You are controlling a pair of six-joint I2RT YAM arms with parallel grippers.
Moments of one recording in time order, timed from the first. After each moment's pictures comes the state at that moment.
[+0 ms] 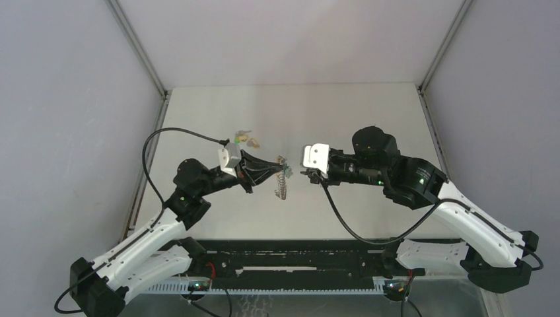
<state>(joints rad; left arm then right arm) -0.67 0.82 0.63 0.43 0.64 -0.17 0.98 1.05 1.40 -0.78 -0.23 -0.59</state>
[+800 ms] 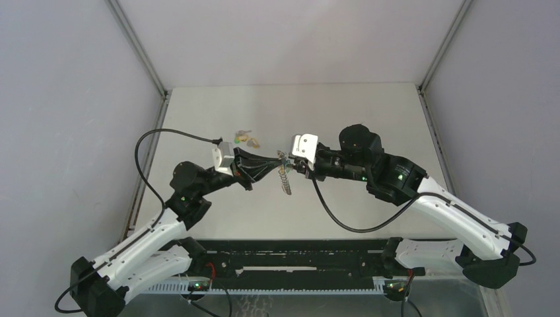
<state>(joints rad) -0.67 0.82 0.62 0.57 0.60 -0.21 0.98 1.10 1.32 -0.55 -0.24 -0.47</state>
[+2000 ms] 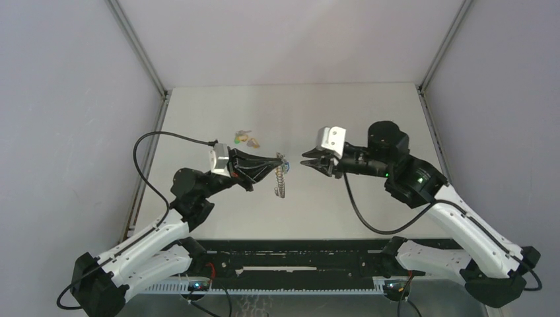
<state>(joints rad) -0.68 0.84 0.55 0.76 0.57 -0.31 0.85 1.02 1.26 -0.51 -0.43 -0.43</state>
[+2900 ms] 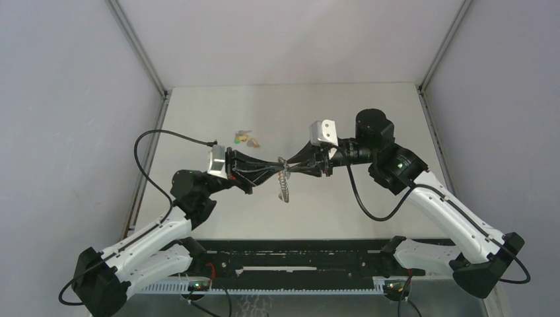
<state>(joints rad) -0.68 0.88 0.55 0.91 0.68 -0.41 0.71 1.10 1.24 -0.35 -0.88 -0.34</state>
